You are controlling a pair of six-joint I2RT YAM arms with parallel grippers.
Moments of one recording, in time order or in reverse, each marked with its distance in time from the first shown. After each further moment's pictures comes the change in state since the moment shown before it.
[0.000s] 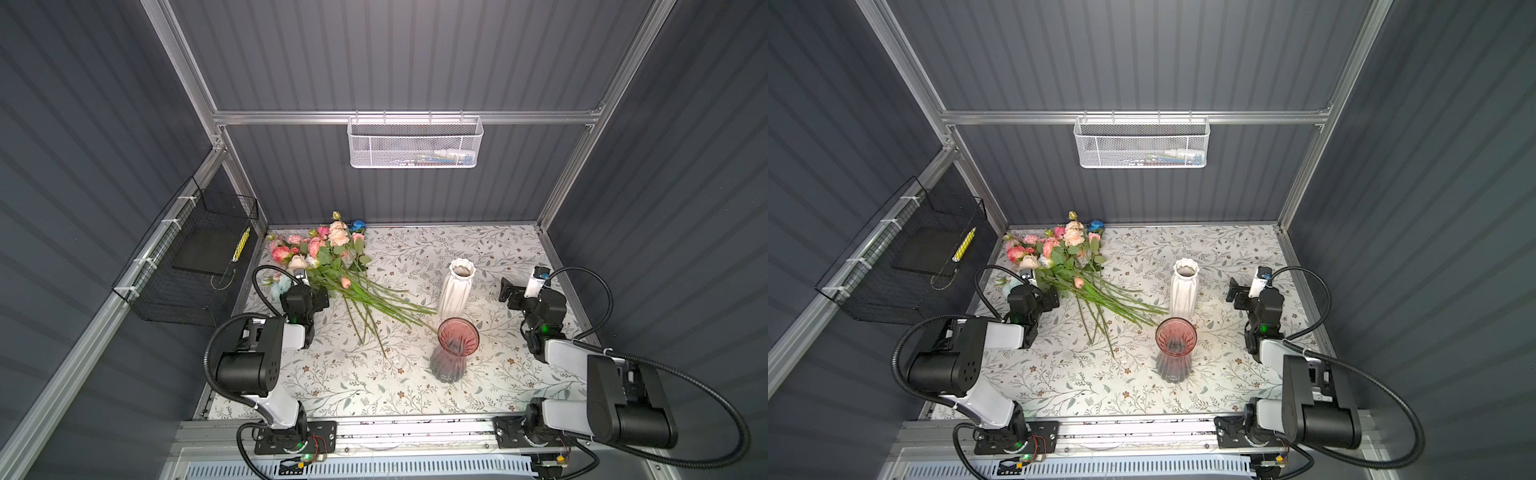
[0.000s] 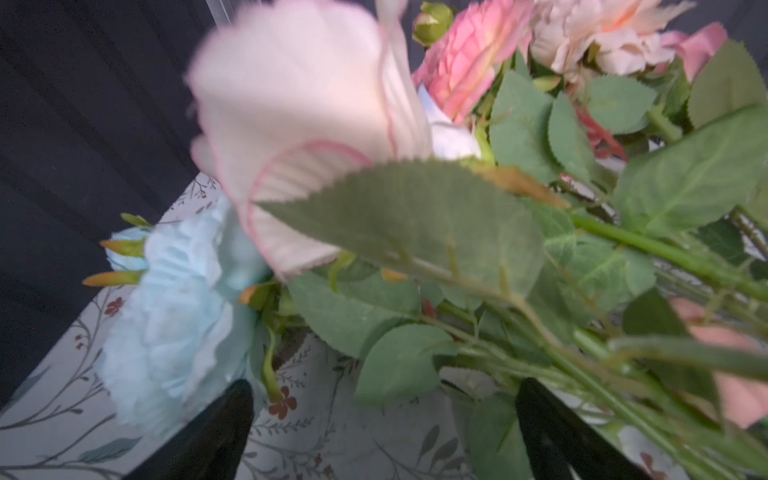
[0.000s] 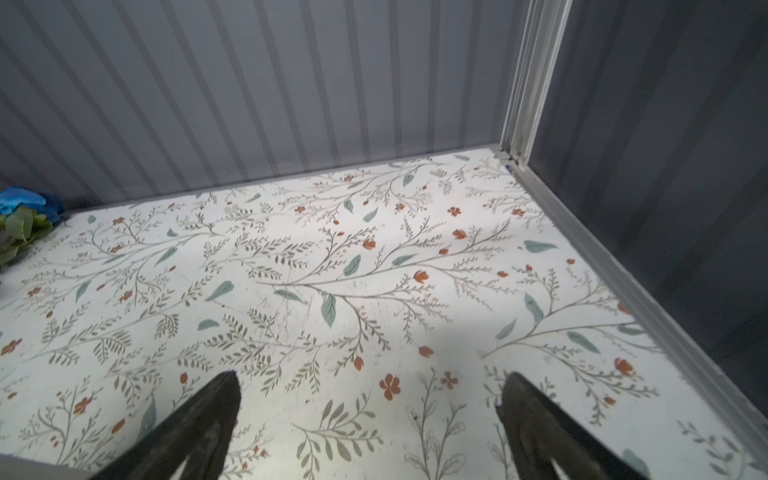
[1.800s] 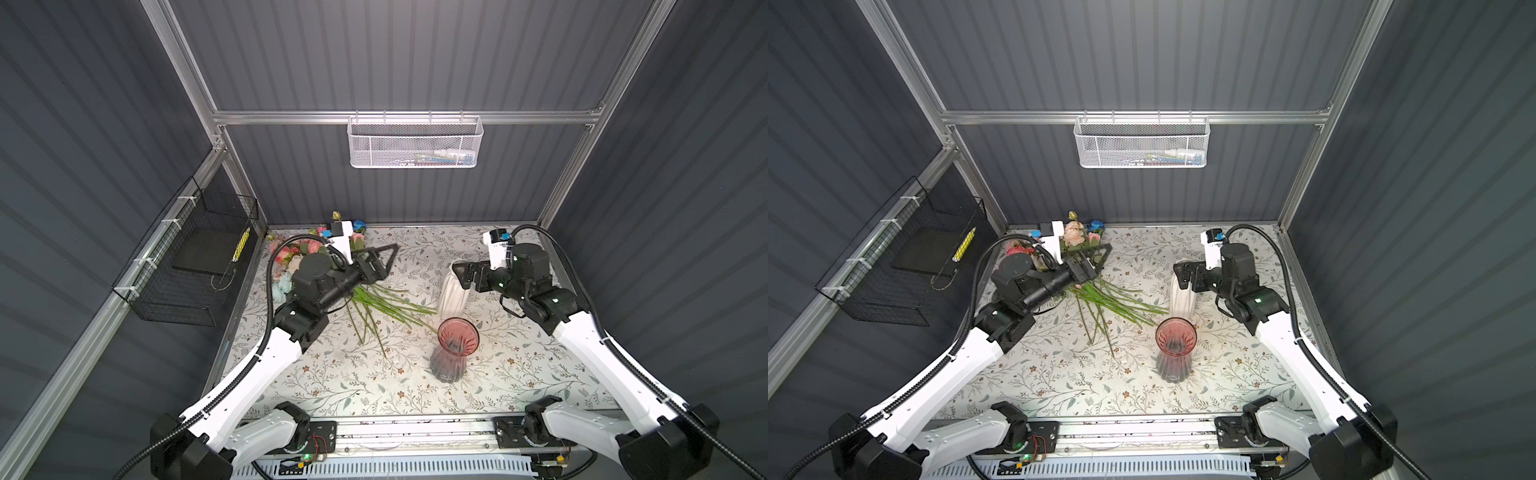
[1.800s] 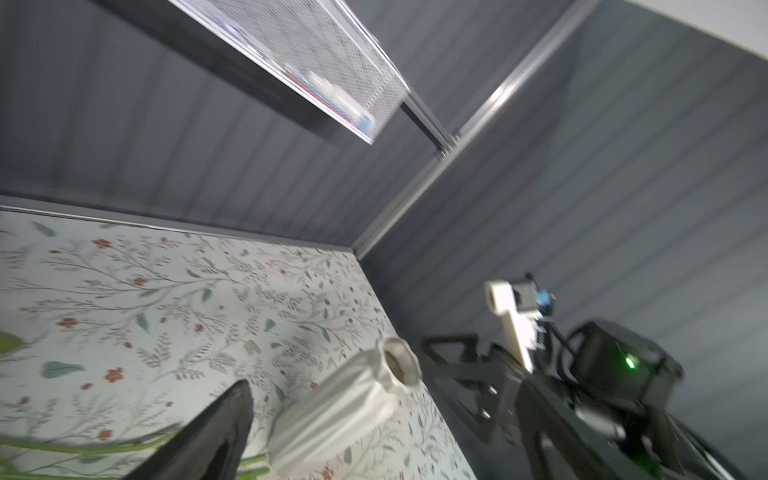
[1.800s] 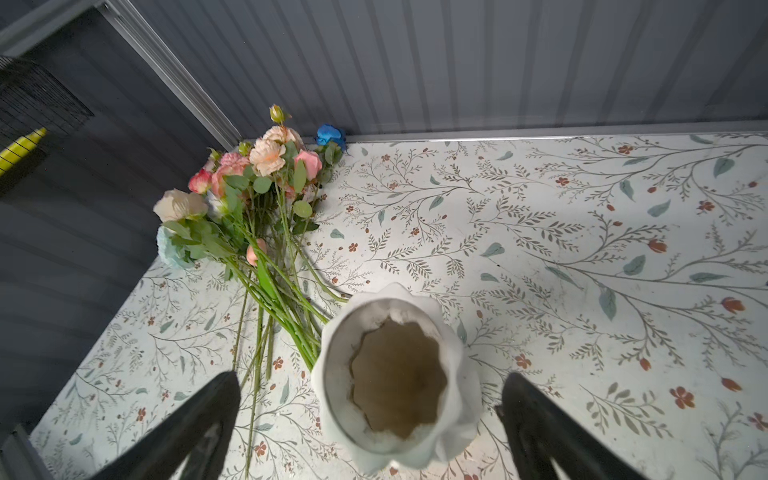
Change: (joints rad) left arm -0.558 -0.534 0.475 -0.590 0.468 -0.643; right arm 0.486 -0.136 0.678 -1.067 -0.097 0.173
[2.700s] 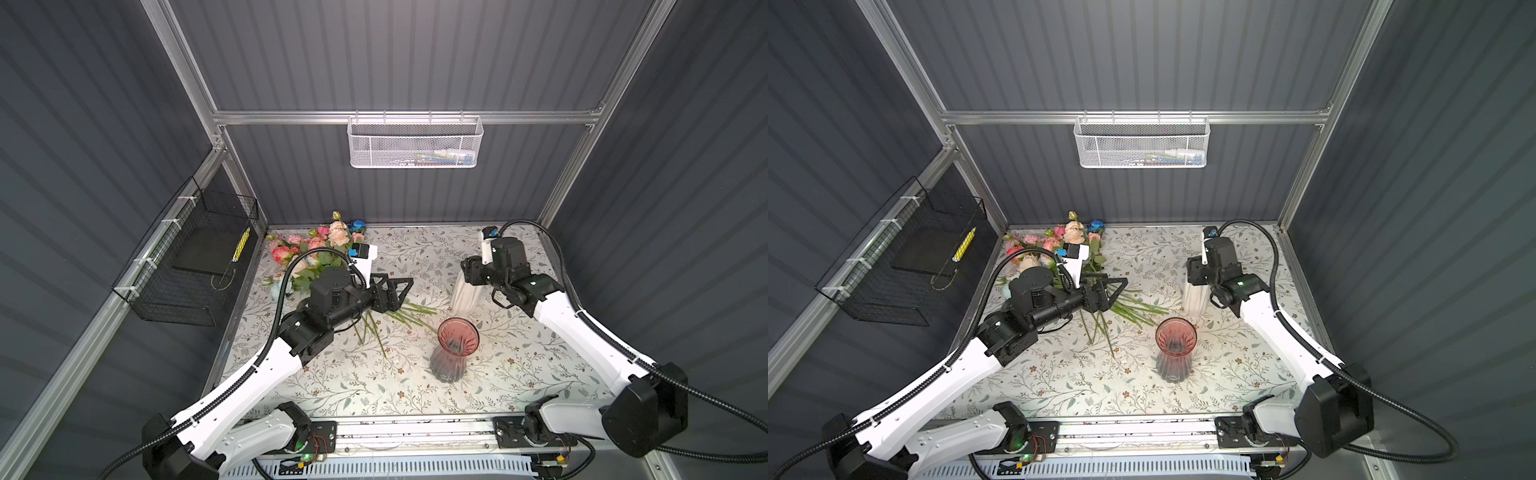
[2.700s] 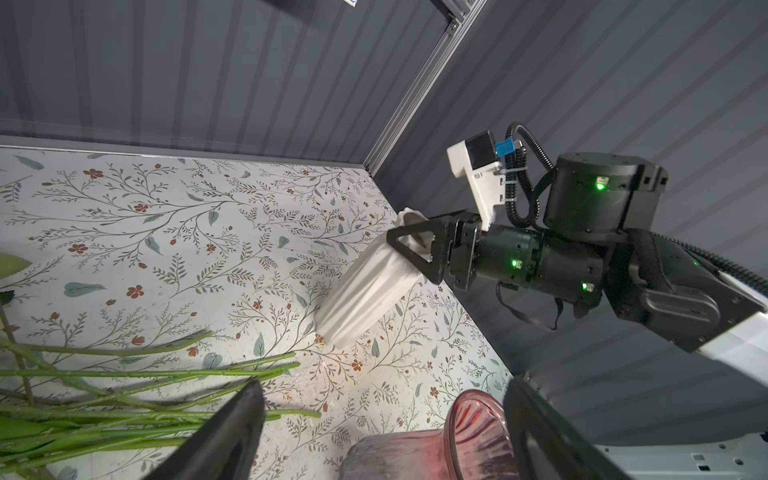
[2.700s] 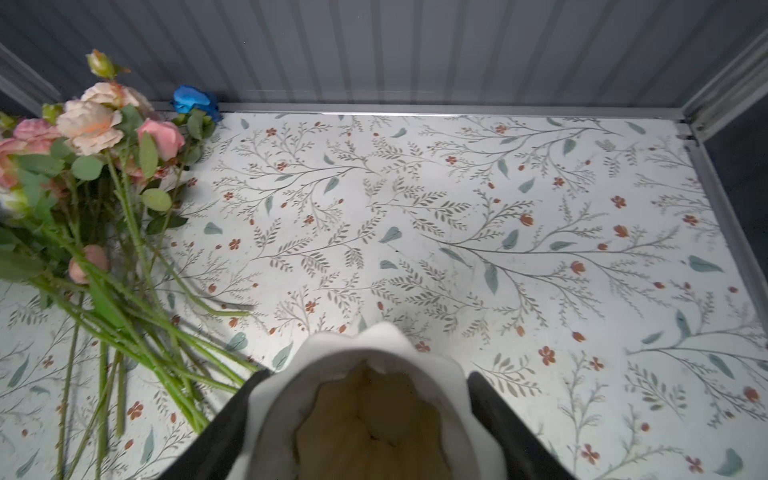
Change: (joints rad) left arm -0.104 -0.060 -0.029 -0.228 -0.036 0.146; right arm -0.047 0.154 0.053 -0.032 0.275 -0.055
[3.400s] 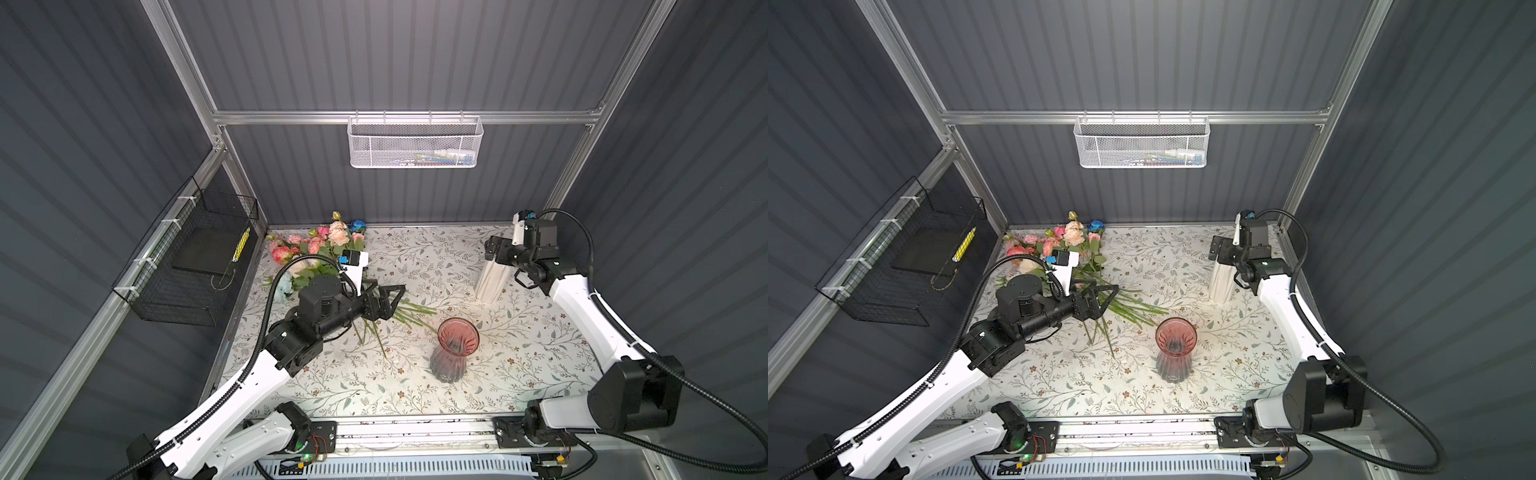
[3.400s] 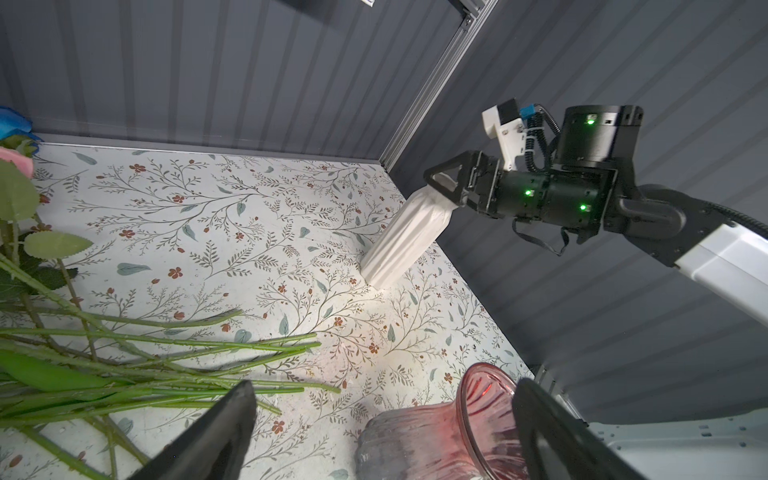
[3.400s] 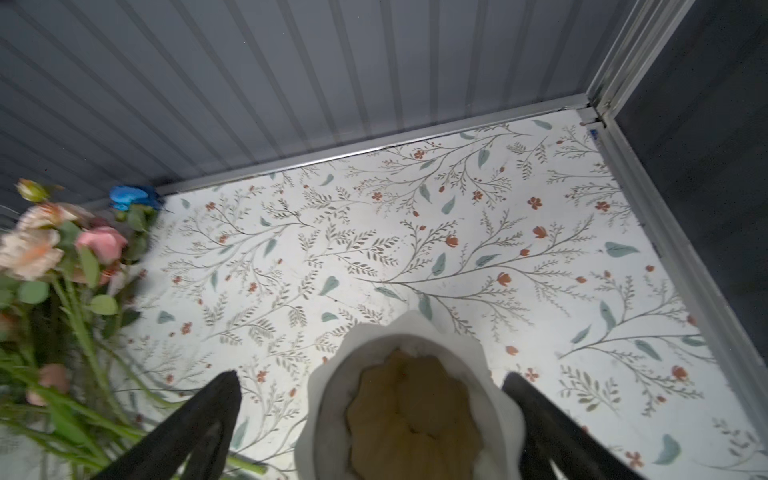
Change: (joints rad) left arm 0.000 -0.095 -0.024 -0.103 -0.049 0.027; right arm -0.230 0.061 0.127 -0.017 -0.138 0.050
